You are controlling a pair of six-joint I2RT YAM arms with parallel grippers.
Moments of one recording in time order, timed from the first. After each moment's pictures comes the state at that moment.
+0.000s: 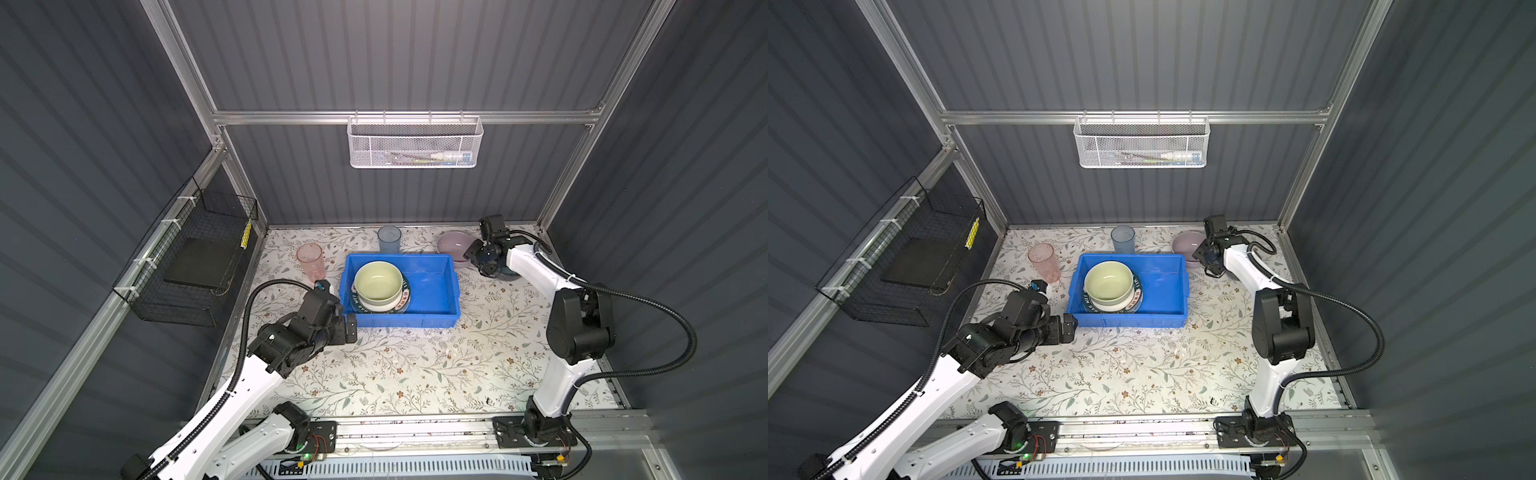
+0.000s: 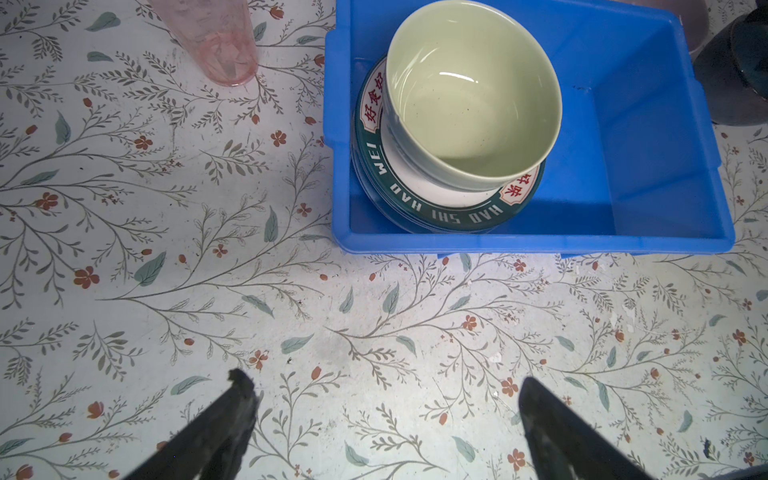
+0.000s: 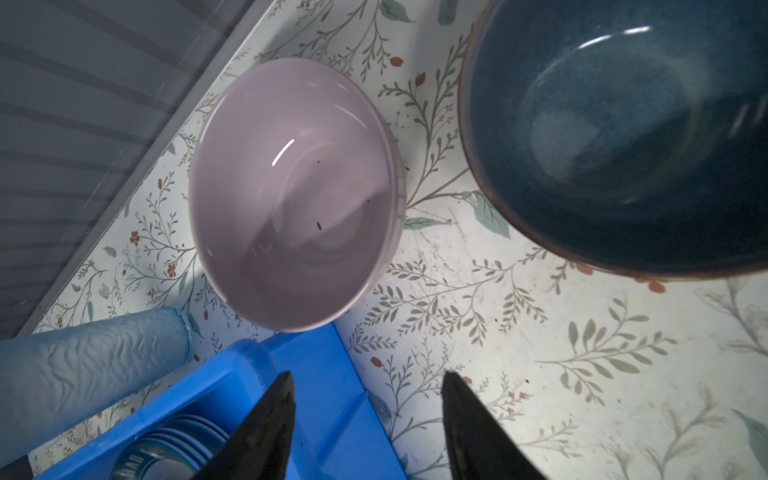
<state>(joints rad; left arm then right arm) -0.62 0.88 0.92 -0.93 -0.18 -0.51 0.21 1.88 1.50 -0.60 0.05 0.86</state>
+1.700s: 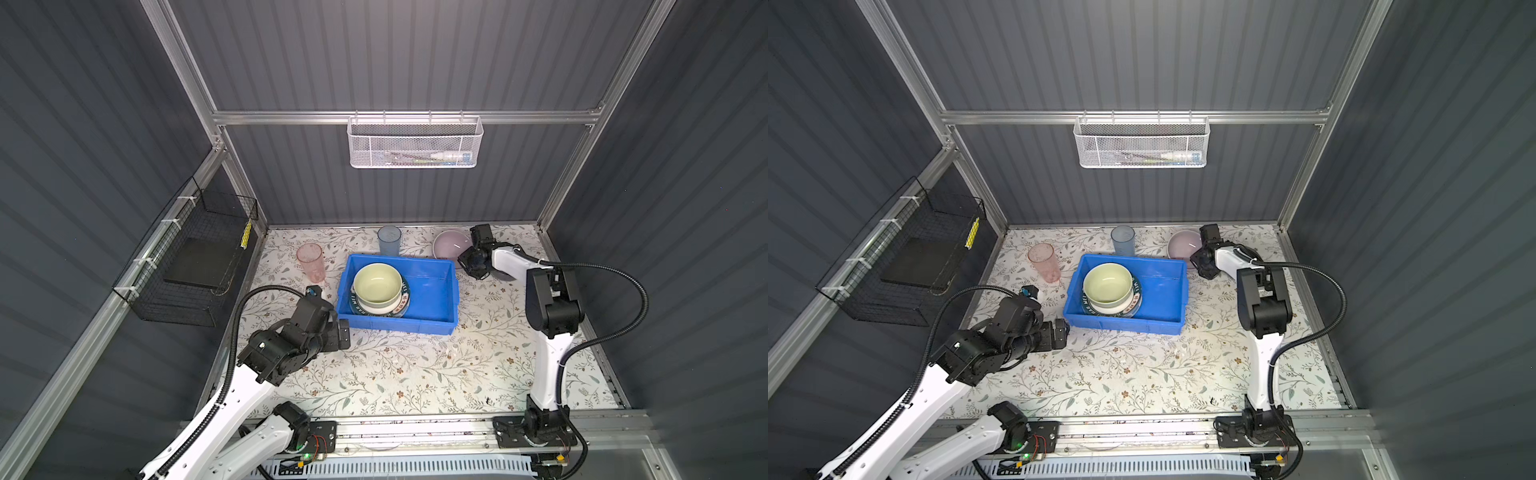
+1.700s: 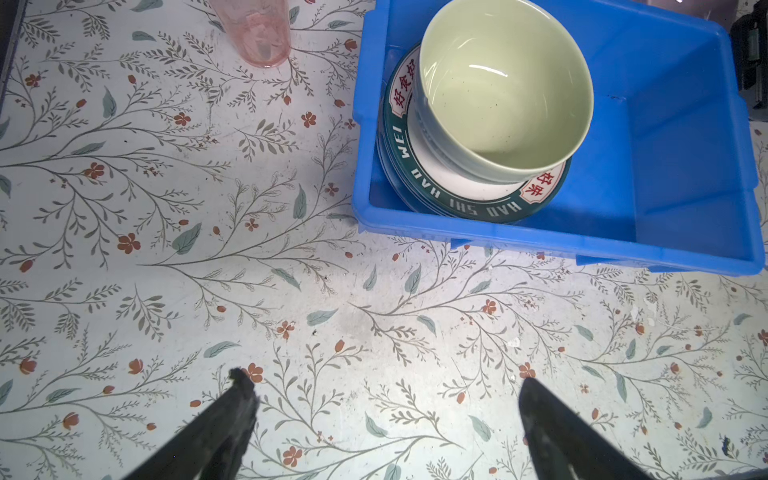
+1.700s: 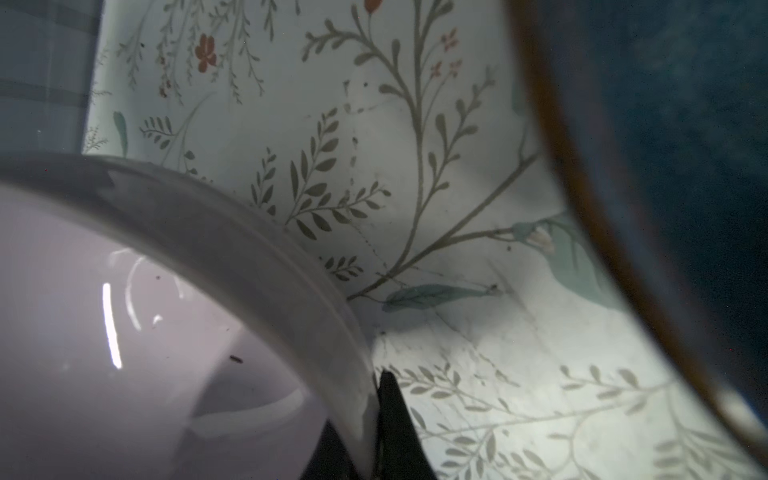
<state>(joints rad) -0.62 0.82 0.93 -1.03 -0.22 -0.54 0.18 2.15 1.57 -0.45 -0.02 1.05</state>
